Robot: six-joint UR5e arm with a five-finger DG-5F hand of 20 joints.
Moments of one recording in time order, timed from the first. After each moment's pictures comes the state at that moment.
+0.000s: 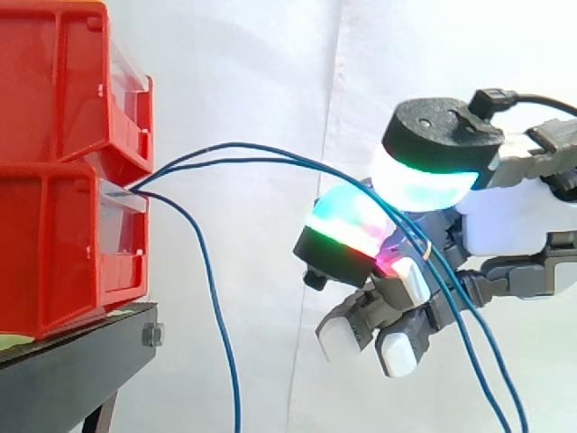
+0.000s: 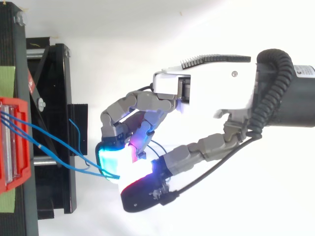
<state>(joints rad) 0.12 -2.21 -1.24 -2.86 -1.41 -0.22</state>
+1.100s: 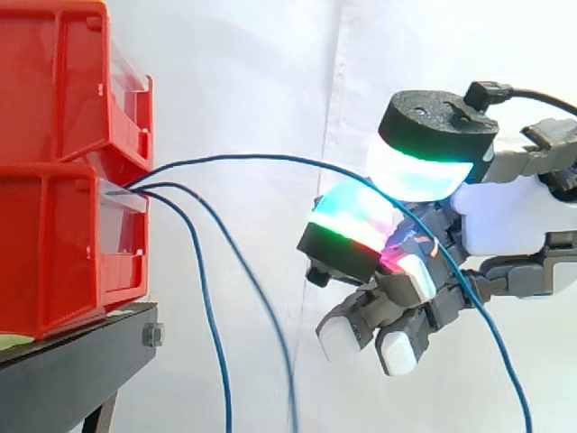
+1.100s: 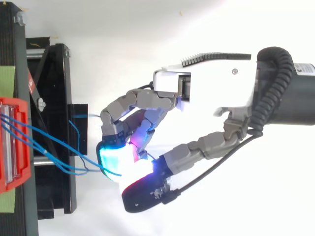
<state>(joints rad) 0.12 -2.21 -1.24 -2.86 -1.41 -0.22</state>
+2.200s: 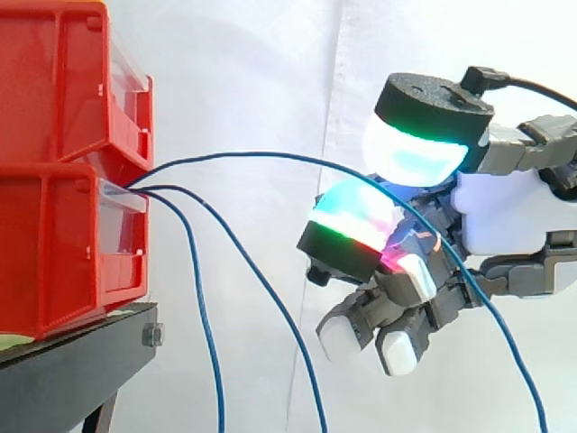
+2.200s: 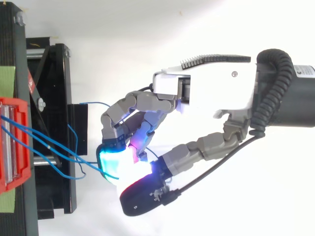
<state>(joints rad) 0.12 -2.21 -1.24 -2.86 -1.41 -0.22</state>
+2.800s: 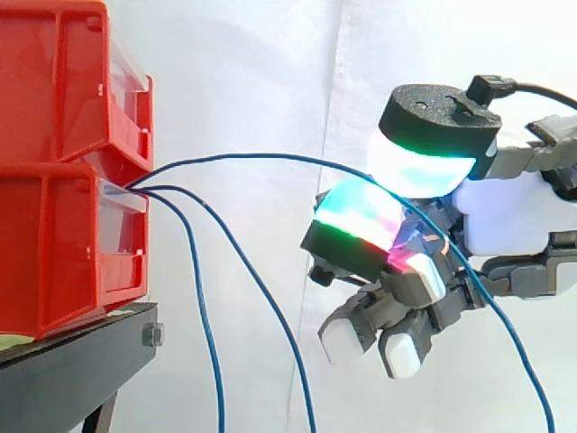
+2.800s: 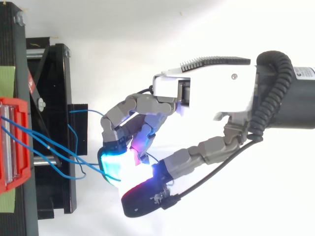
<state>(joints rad) 0.12 -2.21 -1.24 -2.87 -1.41 -0.22</state>
